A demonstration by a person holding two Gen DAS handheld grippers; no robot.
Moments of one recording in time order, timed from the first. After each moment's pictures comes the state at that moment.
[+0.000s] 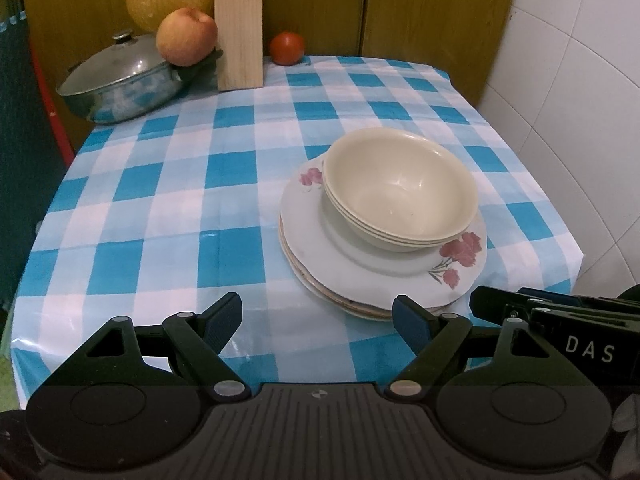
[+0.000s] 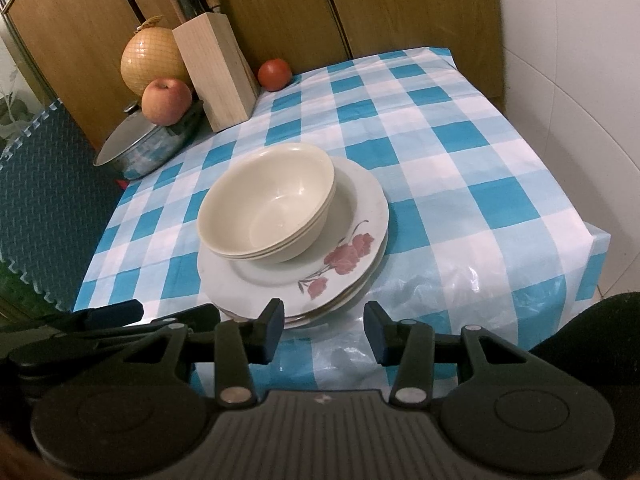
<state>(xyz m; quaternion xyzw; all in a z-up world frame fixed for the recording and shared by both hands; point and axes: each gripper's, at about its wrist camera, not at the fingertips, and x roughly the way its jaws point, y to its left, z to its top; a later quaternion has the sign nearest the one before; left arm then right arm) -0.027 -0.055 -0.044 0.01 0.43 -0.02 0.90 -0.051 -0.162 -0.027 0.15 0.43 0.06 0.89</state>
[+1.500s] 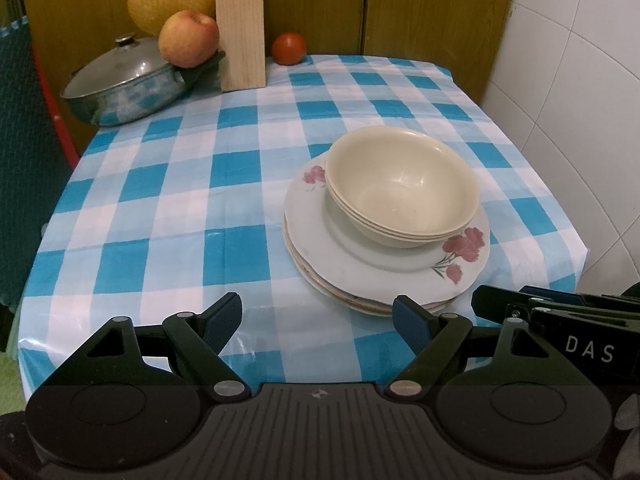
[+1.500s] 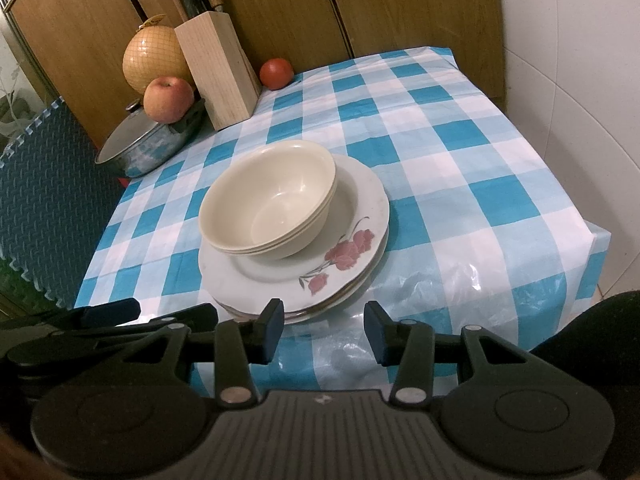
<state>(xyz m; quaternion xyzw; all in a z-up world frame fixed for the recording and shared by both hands) -0.030 -0.056 -0.043 0.02 0.43 -0.02 0.90 -0.052 -0.161 -0.028 0.15 0.43 0.06 0.89</state>
